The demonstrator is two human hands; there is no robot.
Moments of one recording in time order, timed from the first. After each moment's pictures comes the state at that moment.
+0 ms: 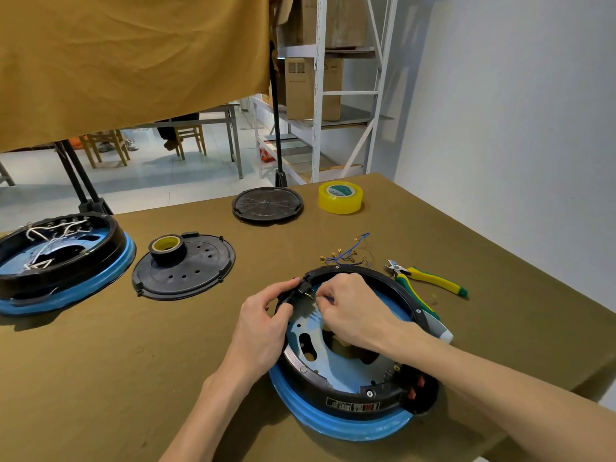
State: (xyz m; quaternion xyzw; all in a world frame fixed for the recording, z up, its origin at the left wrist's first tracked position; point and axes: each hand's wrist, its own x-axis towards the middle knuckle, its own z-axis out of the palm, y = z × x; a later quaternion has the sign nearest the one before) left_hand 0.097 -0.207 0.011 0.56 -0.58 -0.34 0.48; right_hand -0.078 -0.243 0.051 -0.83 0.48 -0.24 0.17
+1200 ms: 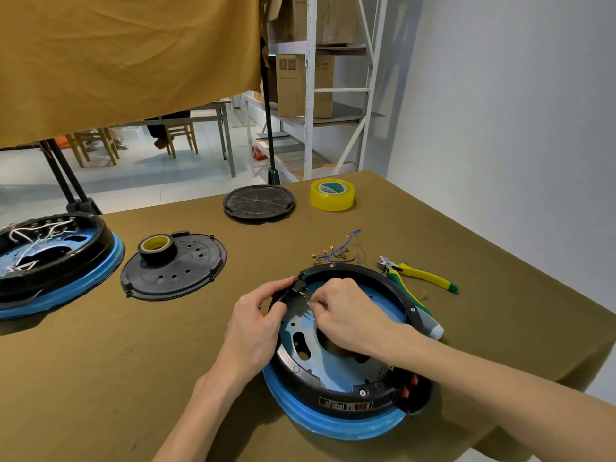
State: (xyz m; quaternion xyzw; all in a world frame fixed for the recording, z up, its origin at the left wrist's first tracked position) left_hand 0.095 -0.206 0.008 0.56 -0.58 -0.35 0.48; right_hand -0.080 -0.233 0.052 -0.82 0.49 -0.22 0.20
